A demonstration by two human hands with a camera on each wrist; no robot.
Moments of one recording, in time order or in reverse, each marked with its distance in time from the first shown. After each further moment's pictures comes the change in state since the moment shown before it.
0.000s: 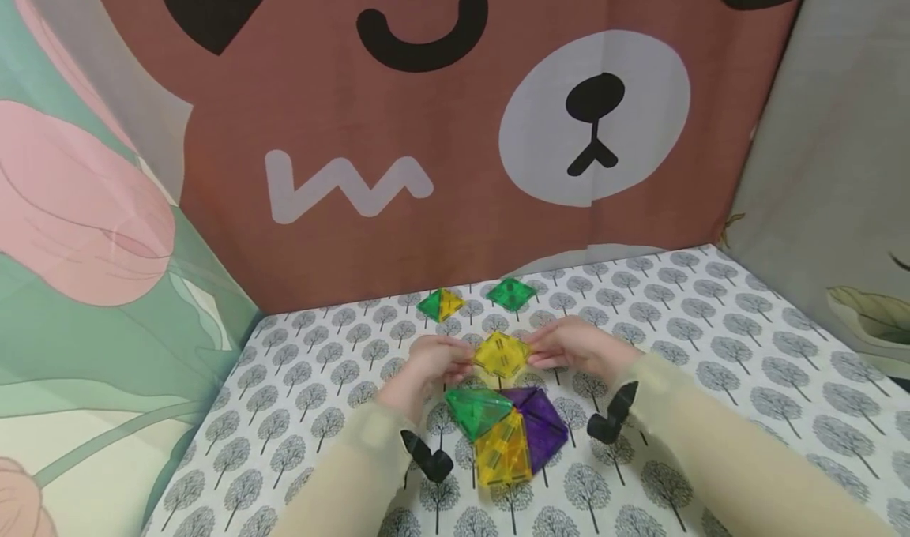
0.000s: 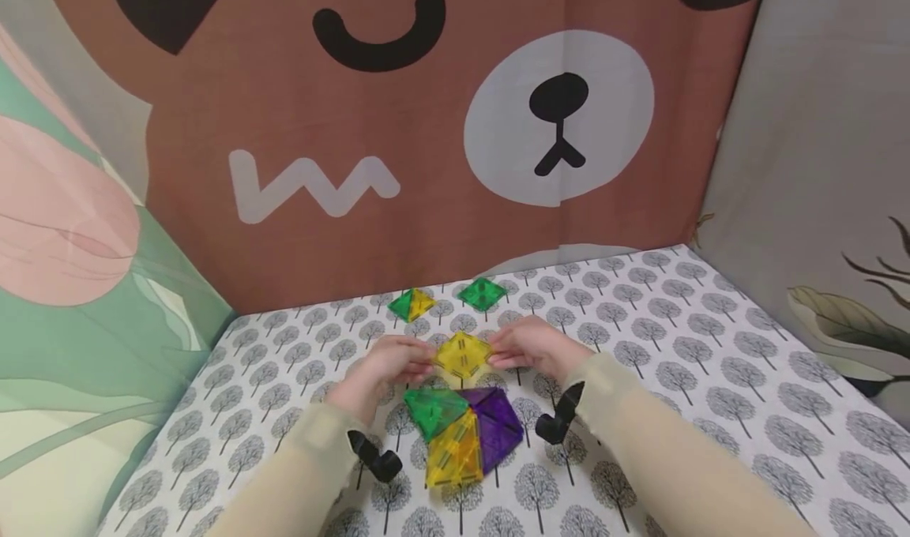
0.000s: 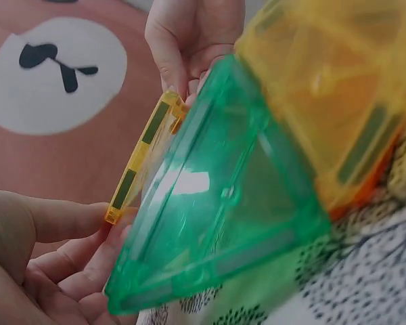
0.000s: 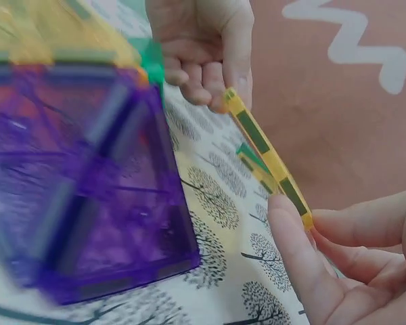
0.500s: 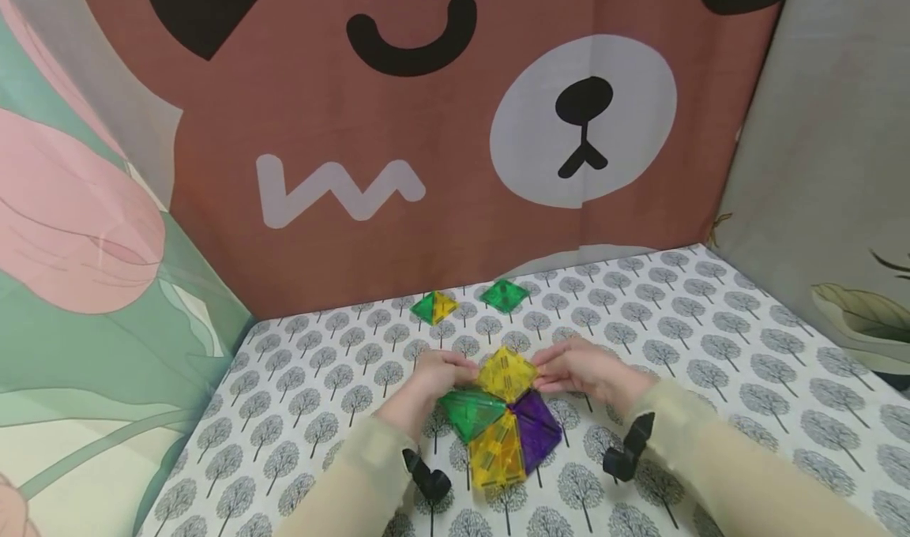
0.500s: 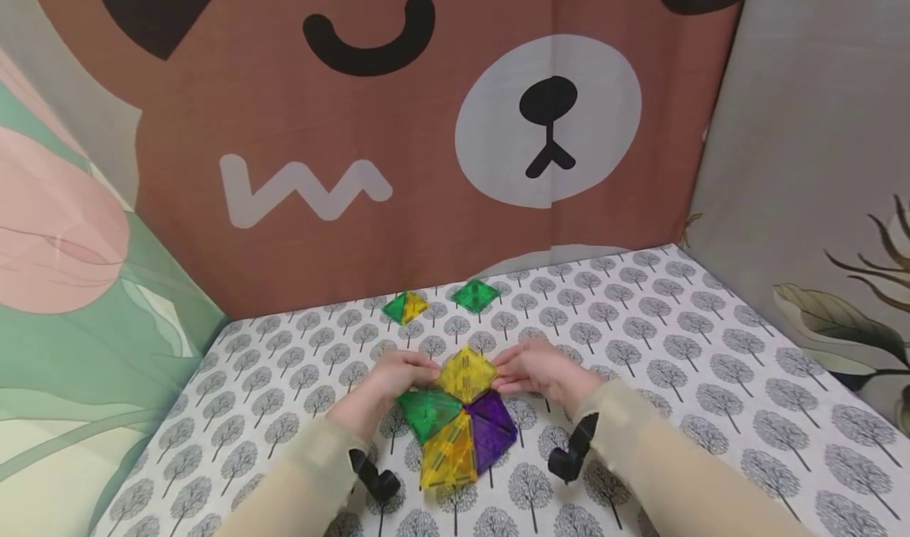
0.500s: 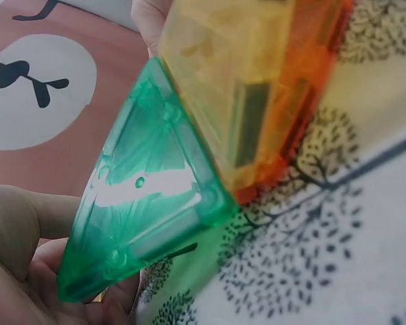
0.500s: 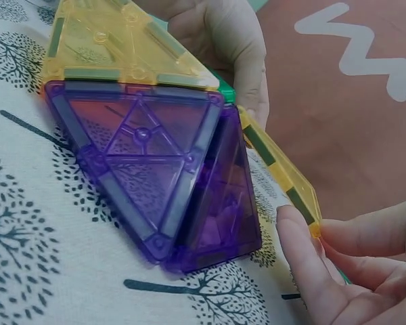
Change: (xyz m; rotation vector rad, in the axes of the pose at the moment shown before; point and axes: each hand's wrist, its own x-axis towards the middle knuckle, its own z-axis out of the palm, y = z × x) left_hand -0.010 -0.014 0.015 0.206 0.000 0.055; right_hand -0.029 0.024 -0.004 0.006 0.002 -0.007
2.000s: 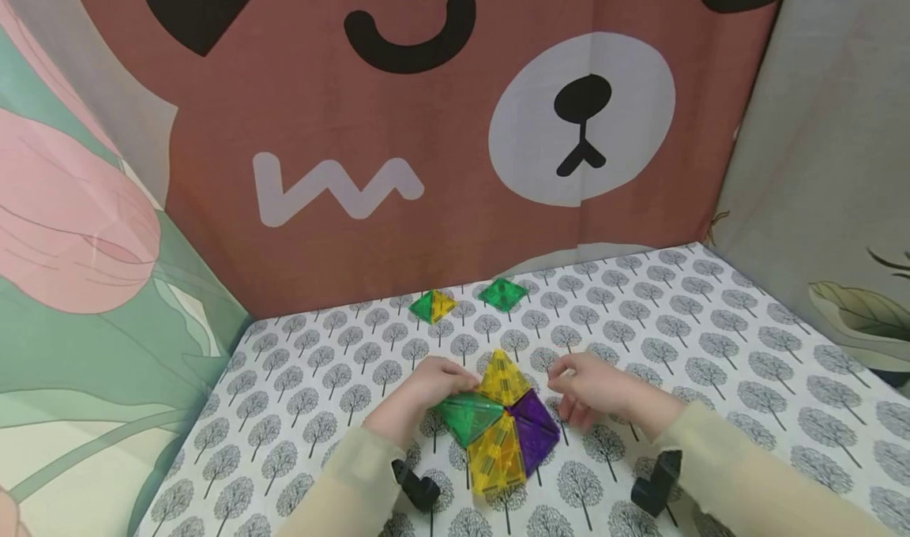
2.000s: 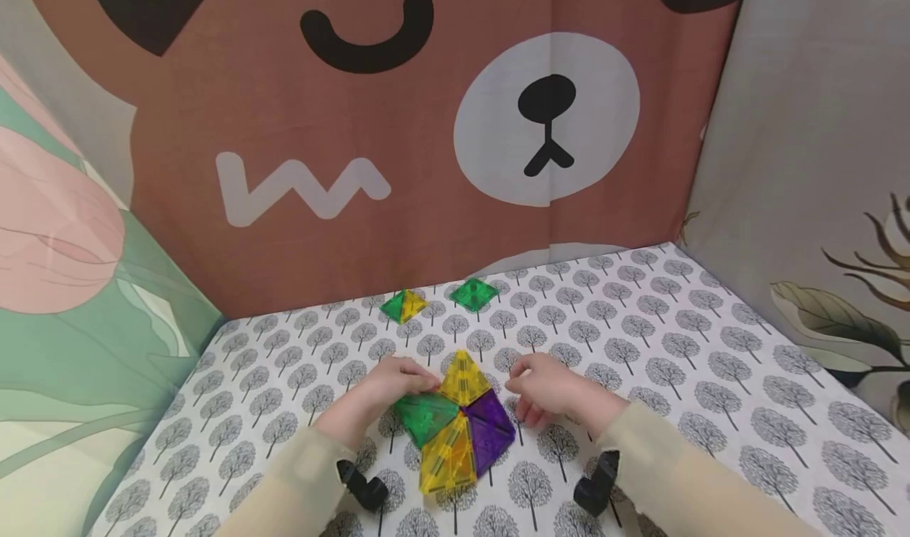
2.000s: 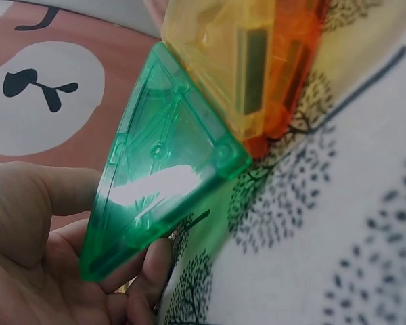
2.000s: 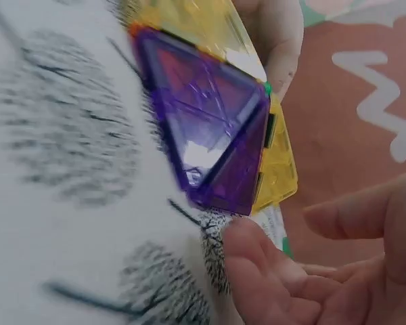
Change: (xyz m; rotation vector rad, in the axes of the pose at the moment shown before) left_hand -0.013 -0.003 -0.011 0.185 -0.116 0.076; right_hand -0.049 -0.002 0.014 -0.476 0.054 -0.023
